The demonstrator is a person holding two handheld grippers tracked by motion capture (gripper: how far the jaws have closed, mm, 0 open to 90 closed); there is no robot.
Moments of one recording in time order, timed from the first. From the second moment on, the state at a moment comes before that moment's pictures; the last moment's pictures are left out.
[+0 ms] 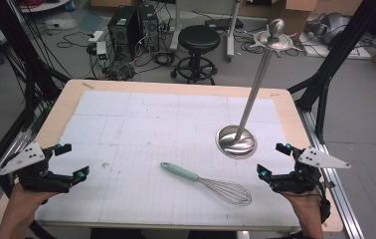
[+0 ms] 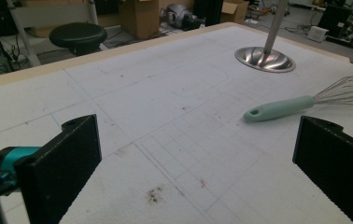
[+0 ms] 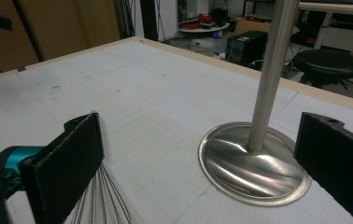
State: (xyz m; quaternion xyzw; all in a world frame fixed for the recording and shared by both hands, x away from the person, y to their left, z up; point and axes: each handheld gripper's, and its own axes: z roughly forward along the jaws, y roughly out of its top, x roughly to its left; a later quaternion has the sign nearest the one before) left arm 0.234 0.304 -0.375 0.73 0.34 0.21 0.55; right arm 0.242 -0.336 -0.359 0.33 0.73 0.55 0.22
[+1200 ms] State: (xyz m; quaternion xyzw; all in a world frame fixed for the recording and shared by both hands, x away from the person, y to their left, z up) left arm 0.236 0.311 -0.374 0.73 0.33 0.21 0.56; right arm 0.268 -0.285 -0.338 0.29 0.82 0.47 0.17
